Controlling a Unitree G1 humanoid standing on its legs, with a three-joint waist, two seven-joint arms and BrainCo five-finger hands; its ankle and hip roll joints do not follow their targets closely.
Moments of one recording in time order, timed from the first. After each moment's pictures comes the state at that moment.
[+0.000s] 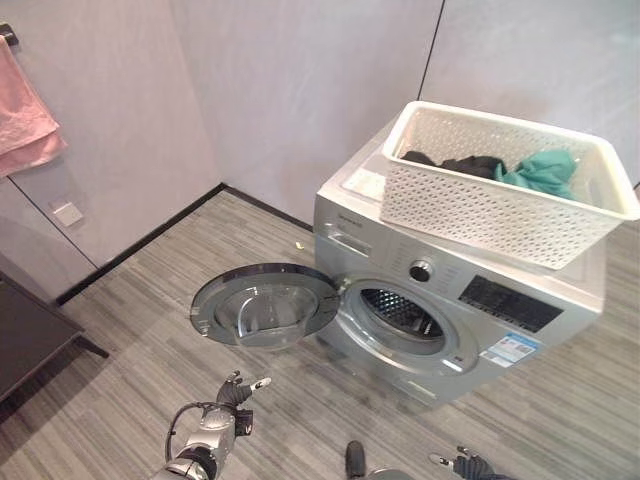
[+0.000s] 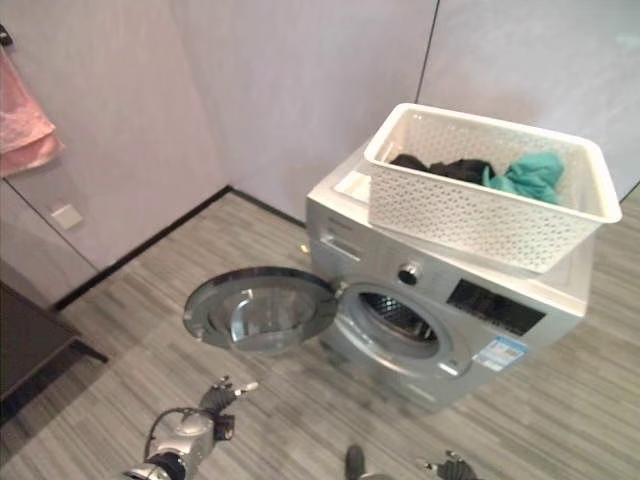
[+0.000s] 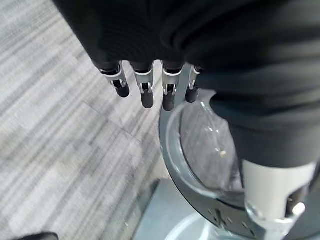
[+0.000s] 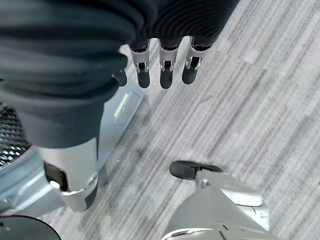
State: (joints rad) left arm -0.27 0.21 -0.29 1.17 -0.40 -0.10 0.13; right arm 0.03 -0.29 0.23 1.19 0.32 -0.06 0.00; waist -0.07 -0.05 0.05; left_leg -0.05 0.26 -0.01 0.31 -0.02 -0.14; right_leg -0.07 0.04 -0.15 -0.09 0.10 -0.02
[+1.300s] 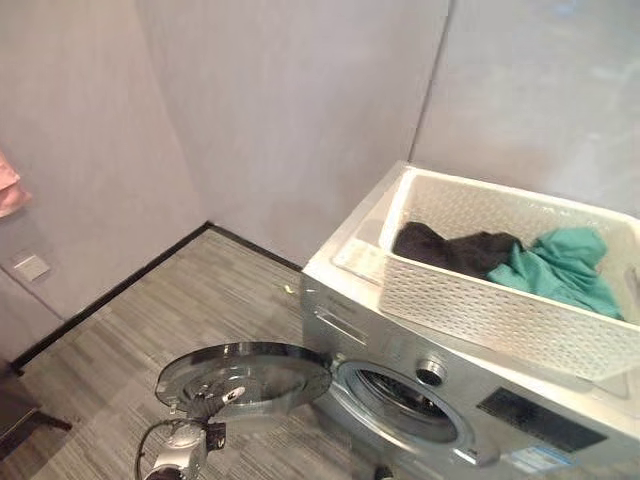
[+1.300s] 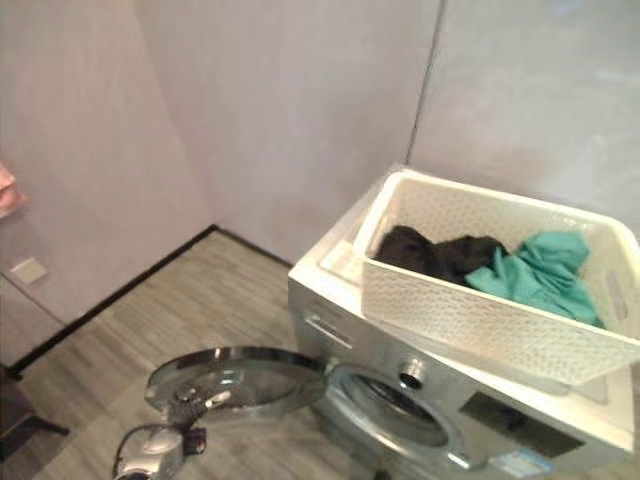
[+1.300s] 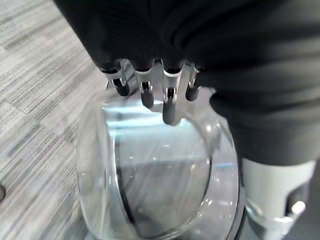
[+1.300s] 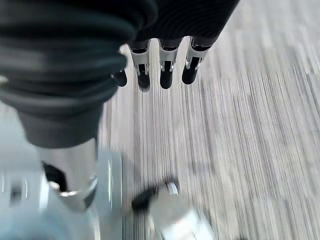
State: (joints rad) left arm -0.09 0.30 -0.19 1.04 -0.42 -0.08 0.10; right arm 0.17 -0.38 -0.30 1.46 0.44 0.03 -0.04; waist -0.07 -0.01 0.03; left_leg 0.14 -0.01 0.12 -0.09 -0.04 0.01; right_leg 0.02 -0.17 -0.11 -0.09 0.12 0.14
